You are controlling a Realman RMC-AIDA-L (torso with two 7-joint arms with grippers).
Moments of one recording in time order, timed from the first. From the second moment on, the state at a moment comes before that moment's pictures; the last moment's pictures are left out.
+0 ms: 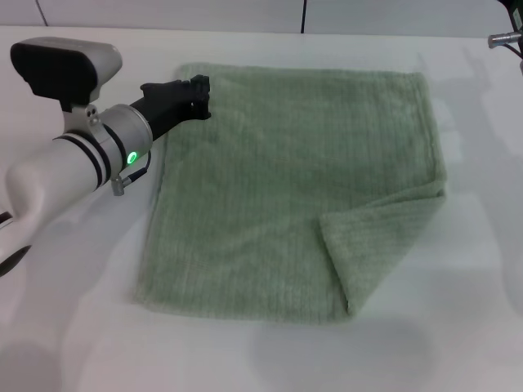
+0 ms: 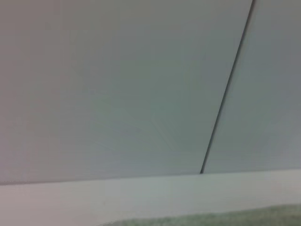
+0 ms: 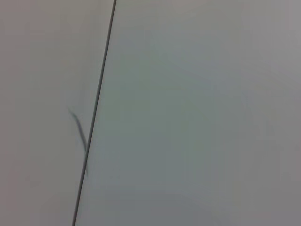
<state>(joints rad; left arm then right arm) -0.56 -2.07 1.80 0.48 0.28 0.48 -0.85 0.61 2.08 -2.13 -0.33 0.86 -1.15 -0.15</state>
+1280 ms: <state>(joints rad) -0.61 -2.08 1.86 0.51 0.27 0.24 -0.86 0.63 2.07 -2.13 -0.42 0.86 -0.97 -0.15</state>
